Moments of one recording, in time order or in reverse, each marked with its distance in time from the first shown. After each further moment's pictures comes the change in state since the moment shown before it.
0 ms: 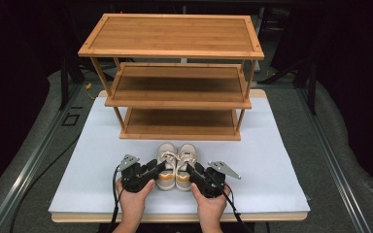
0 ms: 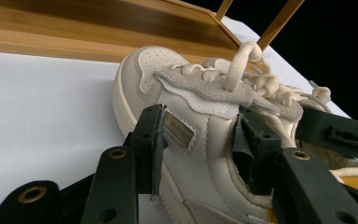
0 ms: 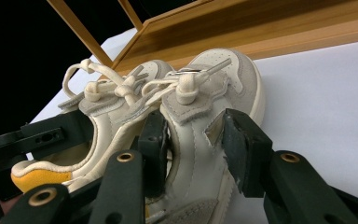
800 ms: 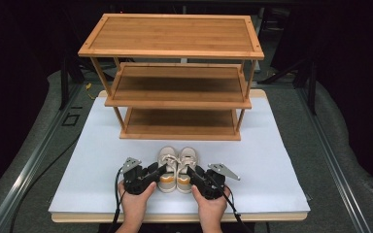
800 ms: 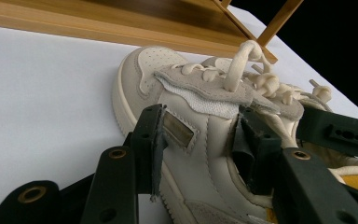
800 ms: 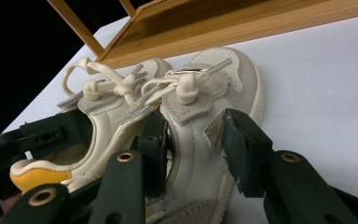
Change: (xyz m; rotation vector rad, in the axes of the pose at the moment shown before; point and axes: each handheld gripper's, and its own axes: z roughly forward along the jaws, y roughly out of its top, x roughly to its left) left arm 0.005 -0.015 0.009 0.022 0.006 -0.007; right arm -0.010 -0.011 0.006 0.042 0.005 0.004
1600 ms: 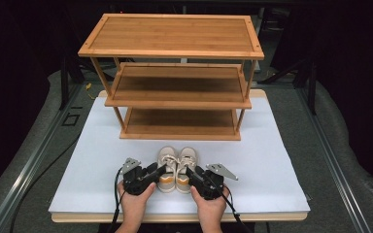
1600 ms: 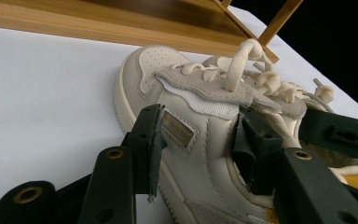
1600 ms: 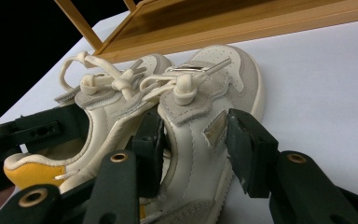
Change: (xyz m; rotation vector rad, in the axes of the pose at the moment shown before) left arm 0.003 -0.003 0.000 -0.008 -0.001 0.009; right arm 0.002 -0.002 0.003 -0.017 -0.011 -0.041
